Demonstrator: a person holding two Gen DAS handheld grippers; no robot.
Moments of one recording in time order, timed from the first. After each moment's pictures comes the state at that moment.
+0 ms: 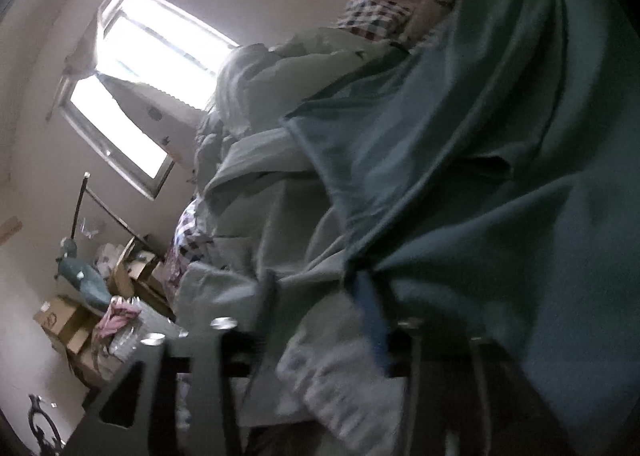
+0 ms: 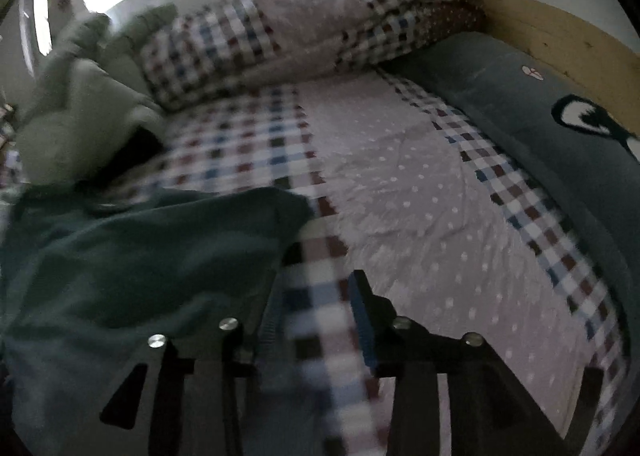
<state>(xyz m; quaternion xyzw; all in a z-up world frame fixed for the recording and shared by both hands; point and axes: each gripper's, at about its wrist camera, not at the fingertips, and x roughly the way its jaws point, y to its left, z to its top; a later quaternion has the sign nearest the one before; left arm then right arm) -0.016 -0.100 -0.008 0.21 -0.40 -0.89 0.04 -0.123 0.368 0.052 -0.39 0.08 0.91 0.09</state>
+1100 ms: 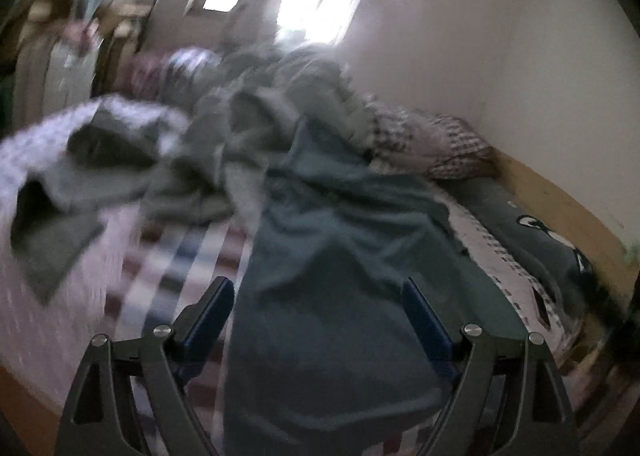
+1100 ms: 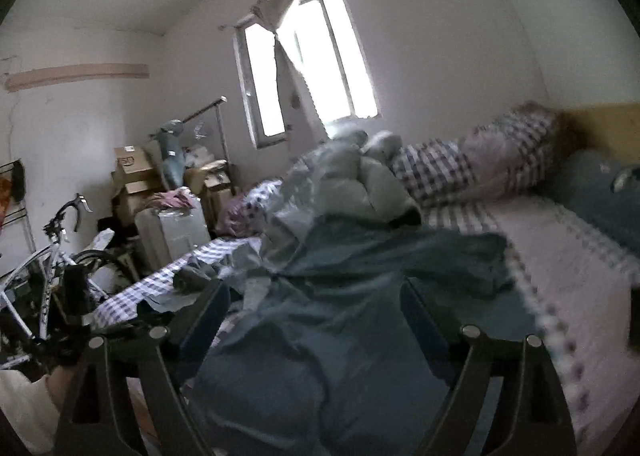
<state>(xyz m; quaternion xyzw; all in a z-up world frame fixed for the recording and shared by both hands) 0.250 -0.167 0.069 0.27 0.18 -0.94 -0.08 0.266 0.137 0.100 -0.13 0.07 0.97 -0.18</state>
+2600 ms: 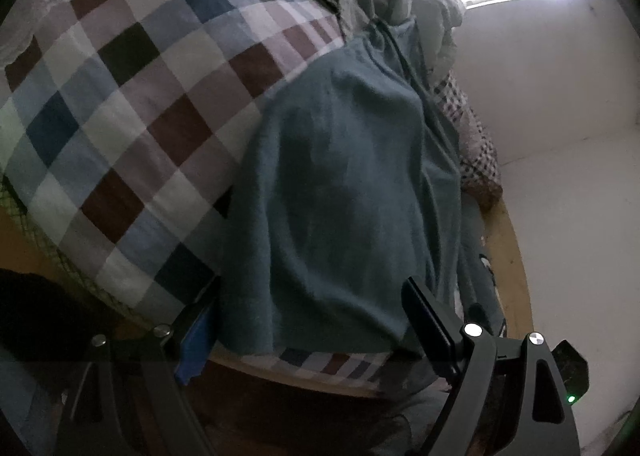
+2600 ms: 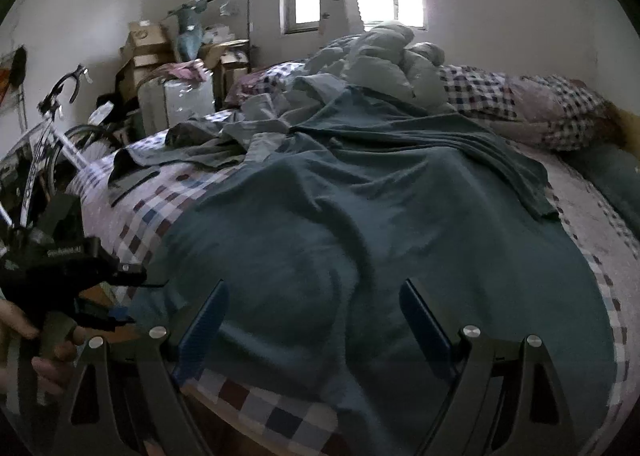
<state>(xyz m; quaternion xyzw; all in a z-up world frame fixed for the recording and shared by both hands) 0.271 -0.169 -0.059 0.41 0.48 -0.77 -0.10 0.234 0.065 -0.004 -0.27 -0.08 0.93 -0.22</state>
